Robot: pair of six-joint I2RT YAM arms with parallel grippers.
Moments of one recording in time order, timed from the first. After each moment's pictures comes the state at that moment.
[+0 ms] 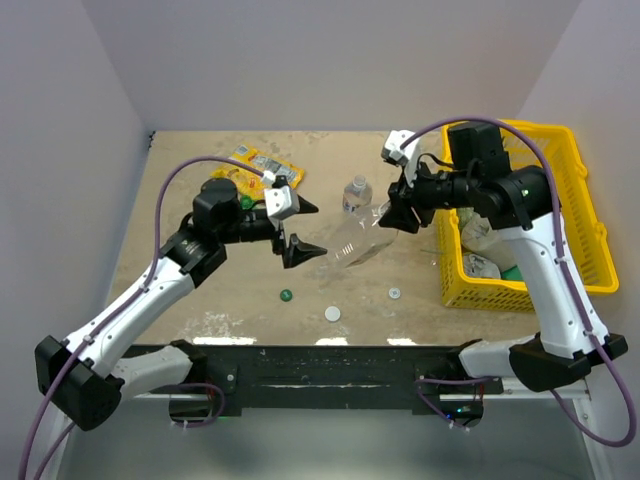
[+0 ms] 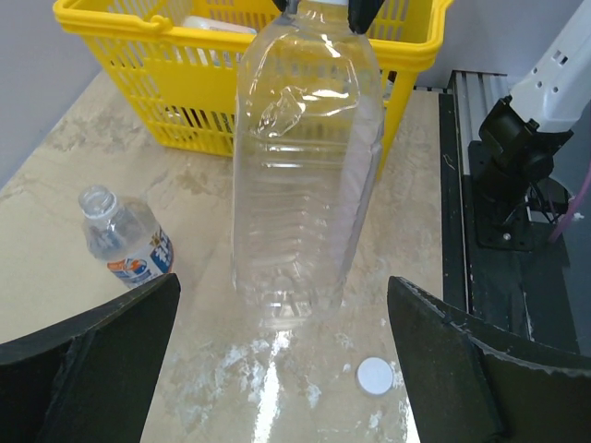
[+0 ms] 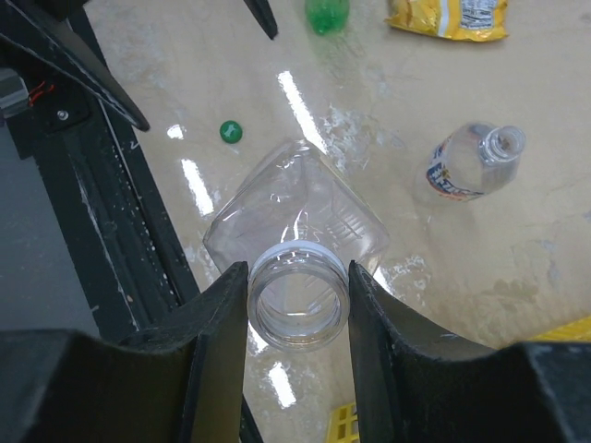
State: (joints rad) left arm -0.55 1.07 0.99 -0.09 0.78 0.18; right arm 0.43 1.33 1.84 -1.24 -0.55 -0.44
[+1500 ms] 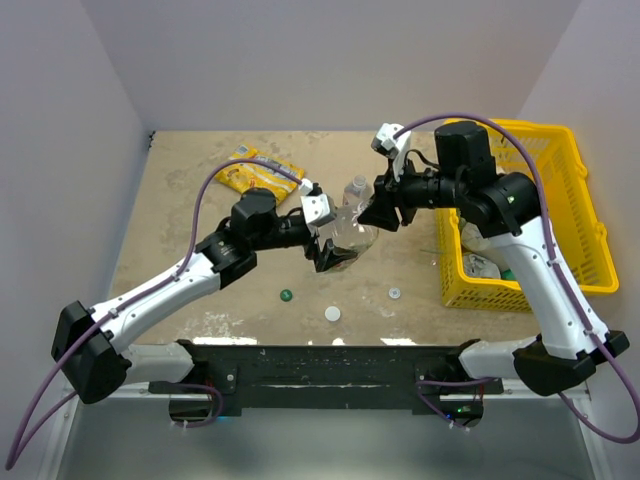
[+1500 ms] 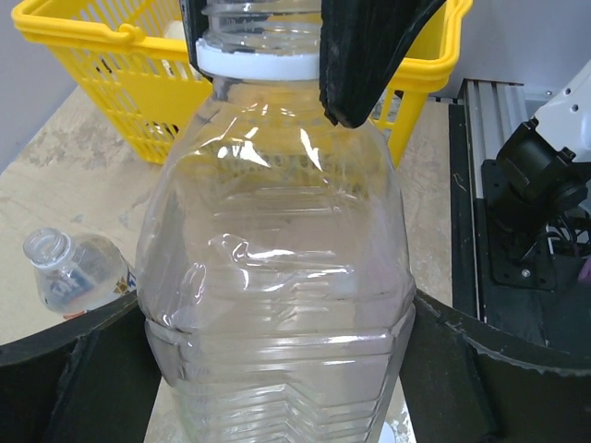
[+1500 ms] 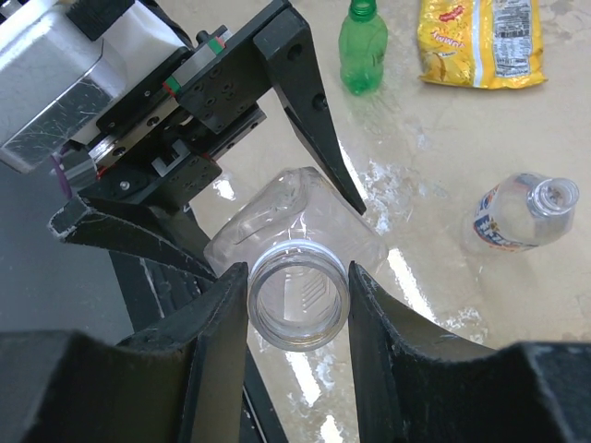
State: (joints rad) left arm -0.77 1.24 1.00 0.10 0.56 0.14; right arm 0.52 1.31 1.76 -1.03 -0.56 -0.19
